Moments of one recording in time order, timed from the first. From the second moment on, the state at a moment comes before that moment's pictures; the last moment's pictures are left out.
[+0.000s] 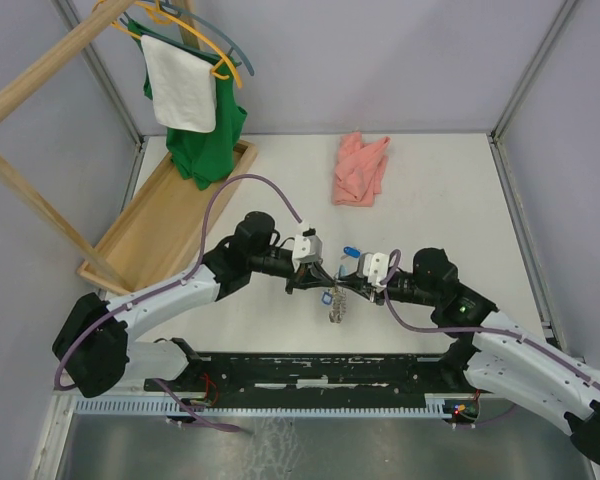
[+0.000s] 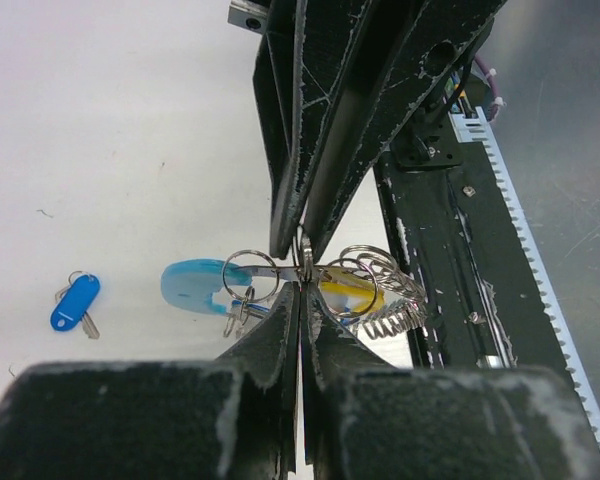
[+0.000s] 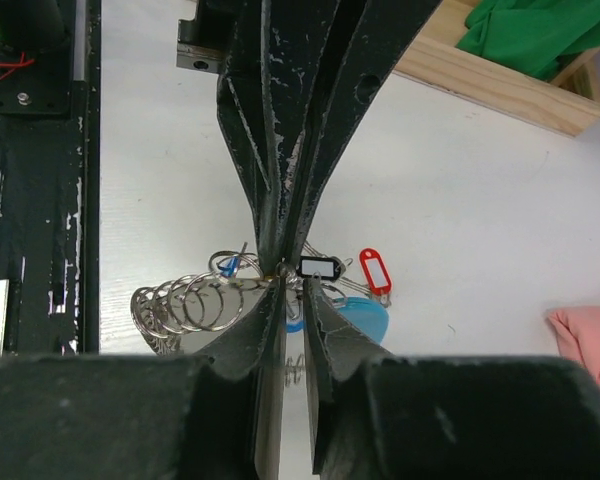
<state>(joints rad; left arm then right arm) -0.77 1.26 0.74 0.14 0.88 0.27 0.77 0.75 0.48 0.04 -0.51 -0.38</state>
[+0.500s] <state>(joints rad) -0.77 1.26 0.80 -0.02 0.89 0.26 0.76 0.81 0.61 -0.19 -0.51 -0.48</state>
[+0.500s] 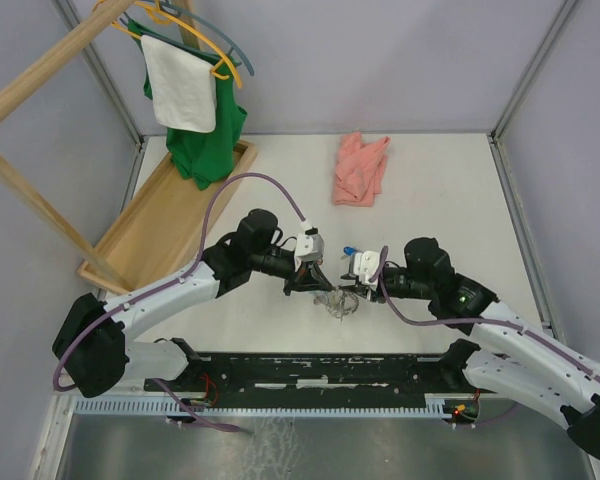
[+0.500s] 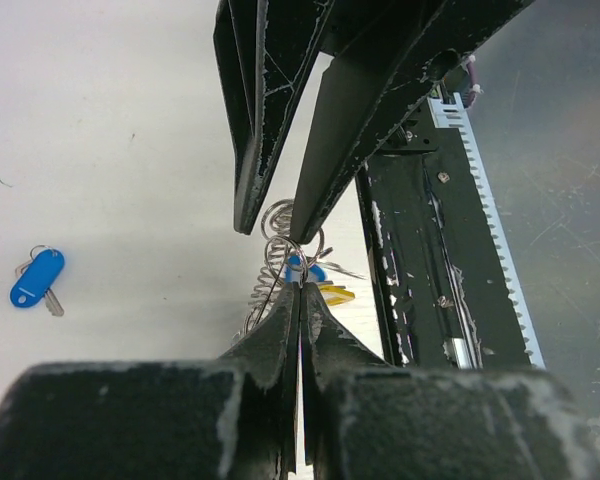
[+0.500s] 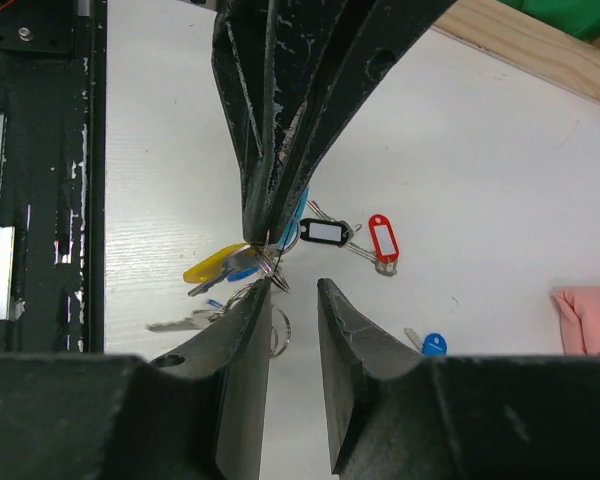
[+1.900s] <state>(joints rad) -0.77 1.24 0.77 0.02 0.87 0.23 0.76 0.84 0.64 -0.23 -0.60 -0.55</state>
